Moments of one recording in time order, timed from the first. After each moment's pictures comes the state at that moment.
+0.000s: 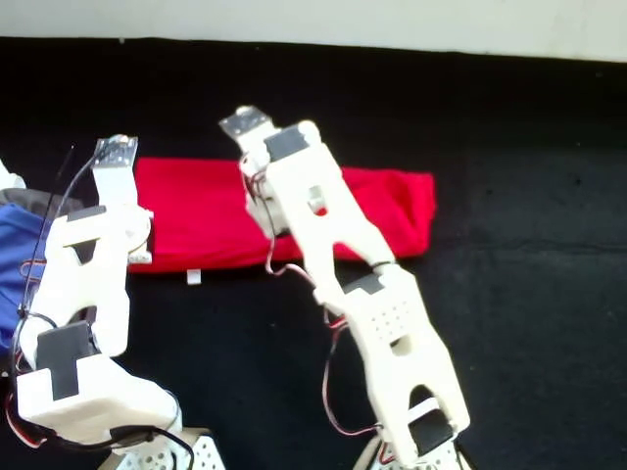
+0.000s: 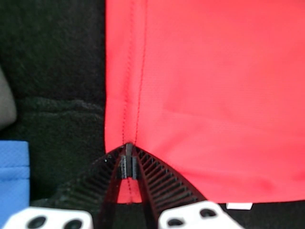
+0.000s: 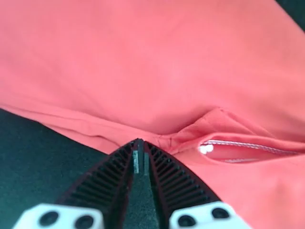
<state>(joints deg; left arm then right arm) -24.9 5.1 35.6 36.2 -14.7 -35.0 49.6 -52.4 95.3 7.8</state>
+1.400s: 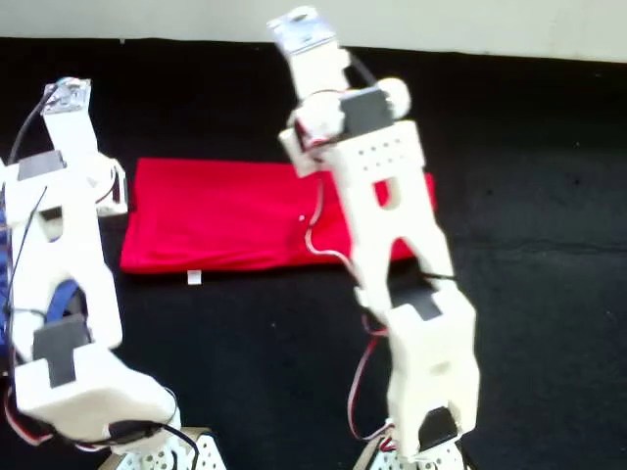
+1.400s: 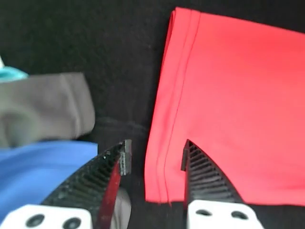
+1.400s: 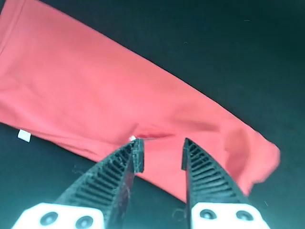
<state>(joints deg) -26.4 9.9 5.8 57.5 -11.6 -26.1 24.1 -56.3 100.5 7.4</state>
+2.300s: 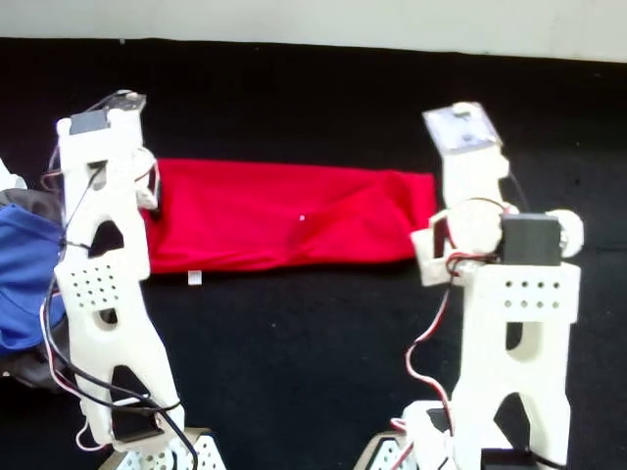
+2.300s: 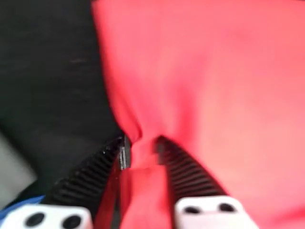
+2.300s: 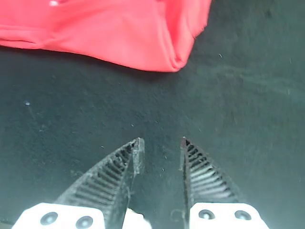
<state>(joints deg) -18.8 58.4 -48.9 93.9 -11.5 -3.6 -31.6 7.8 99.8 15.5</state>
